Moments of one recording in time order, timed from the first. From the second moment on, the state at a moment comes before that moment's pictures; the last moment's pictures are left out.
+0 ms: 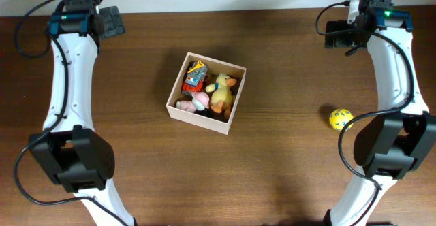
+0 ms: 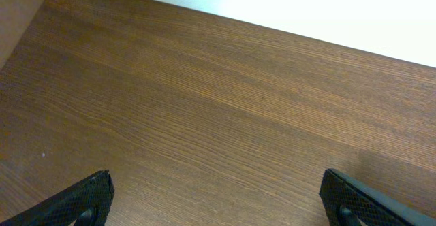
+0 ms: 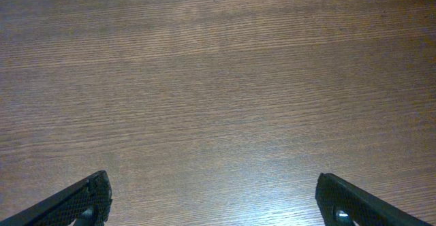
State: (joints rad) left arm 0.06 2.05 2.08 -0.90 -0.28 -0.16; right arm -0.15 2.08 2.01 -0.96 0.08 -0.08
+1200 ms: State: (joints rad) left arm 0.06 2.05 2.08 -0.90 -0.28 -0.16; right arm -0.28 2.08 1.71 -1.20 0.03 0.13
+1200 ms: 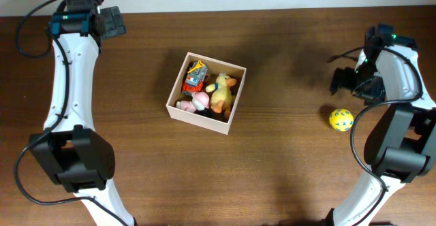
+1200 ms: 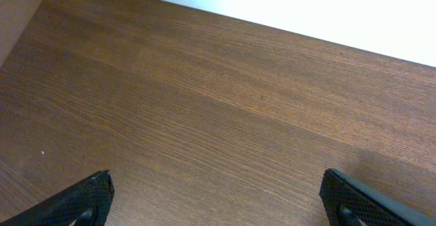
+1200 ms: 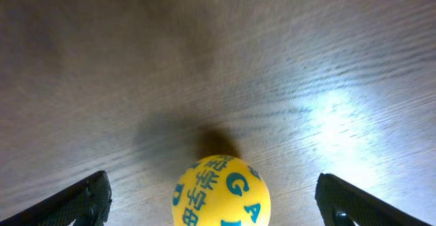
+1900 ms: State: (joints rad) left arm 0.06 2.05 2.08 -0.90 -0.28 -0.16; right arm -0.28 2.08 1.52 -1.11 -0.05 0.13
